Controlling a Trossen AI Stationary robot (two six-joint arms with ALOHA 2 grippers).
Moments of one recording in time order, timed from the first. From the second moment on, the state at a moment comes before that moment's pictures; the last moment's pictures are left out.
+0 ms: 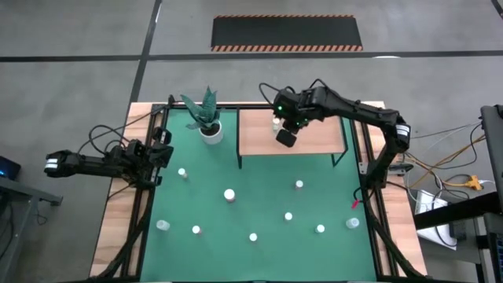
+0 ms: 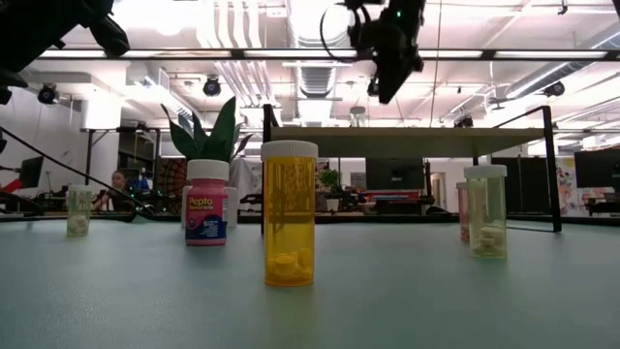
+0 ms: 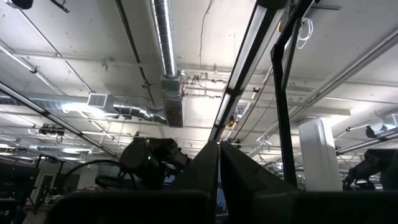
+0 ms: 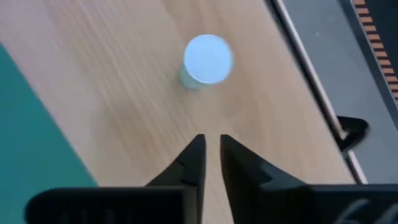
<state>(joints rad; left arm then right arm) 0.00 0.42 0.01 1.14 -0.01 -0.07 -0.32 1.74 1.76 -1.26 0.18 0.11</state>
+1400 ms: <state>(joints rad) 0.00 0.42 0.01 1.14 -0.01 -0.07 -0.33 1.71 1.49 -0.78 0.32 0.08</state>
